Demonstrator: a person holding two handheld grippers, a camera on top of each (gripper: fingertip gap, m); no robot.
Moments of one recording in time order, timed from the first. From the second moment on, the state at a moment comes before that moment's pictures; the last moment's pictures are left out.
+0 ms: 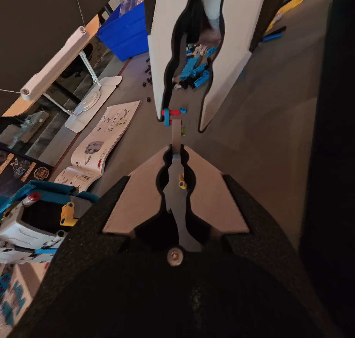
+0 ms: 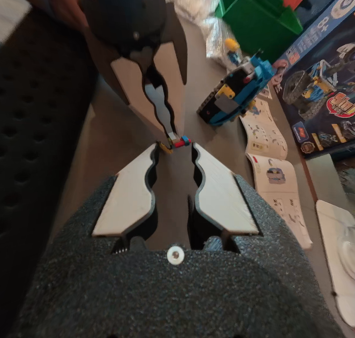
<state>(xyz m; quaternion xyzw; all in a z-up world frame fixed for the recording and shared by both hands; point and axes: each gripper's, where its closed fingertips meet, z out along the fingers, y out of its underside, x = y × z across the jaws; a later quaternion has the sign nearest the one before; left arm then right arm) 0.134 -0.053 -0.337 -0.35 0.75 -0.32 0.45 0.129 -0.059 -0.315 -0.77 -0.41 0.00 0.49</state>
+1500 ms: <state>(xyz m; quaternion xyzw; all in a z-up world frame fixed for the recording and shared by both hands) 0.137 -0.048 -0.348 -0.40 0.75 -0.30 0.43 0.154 -0.046 -0.345 -0.81 -0.40 -0.22 0.35</state>
